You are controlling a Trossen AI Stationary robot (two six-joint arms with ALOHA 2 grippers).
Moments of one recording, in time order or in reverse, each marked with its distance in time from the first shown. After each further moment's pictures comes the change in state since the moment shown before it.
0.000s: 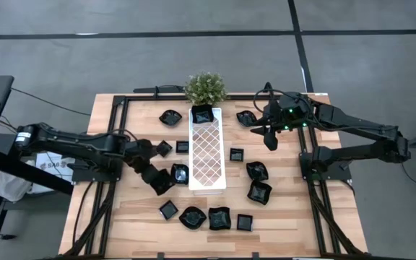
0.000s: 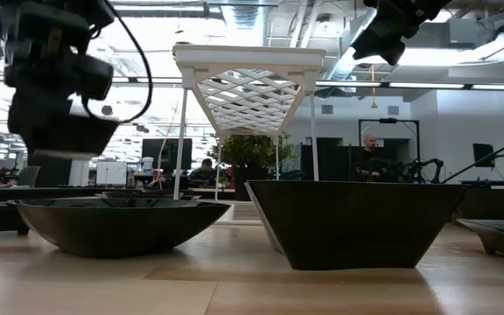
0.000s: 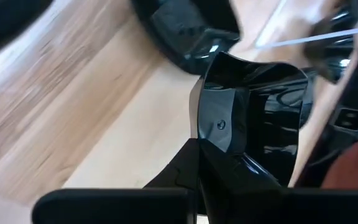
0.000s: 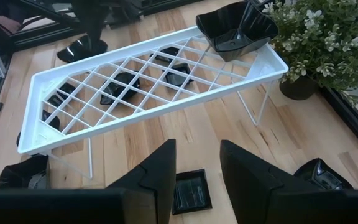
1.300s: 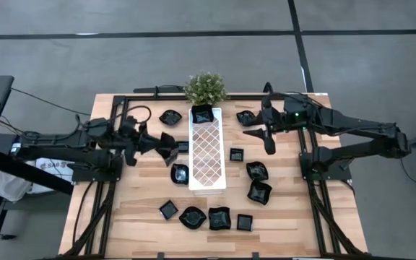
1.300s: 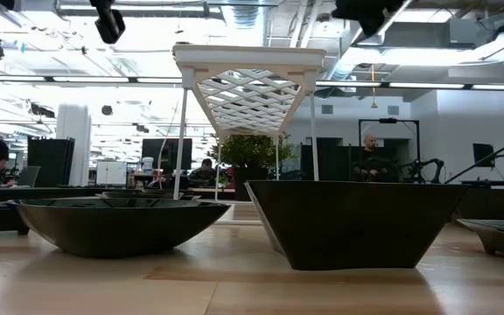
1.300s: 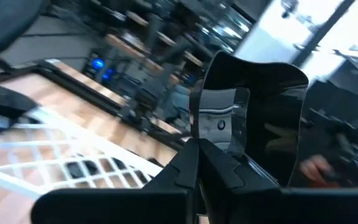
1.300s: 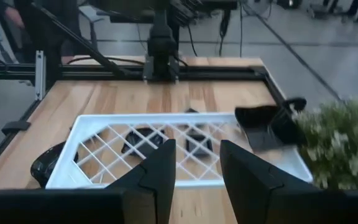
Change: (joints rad) left arm 0.073 -0.328 0.024 0.669 -0.205 0.307; right arm 0.126 0.000 -0.001 0.273 -0.001 -0.155
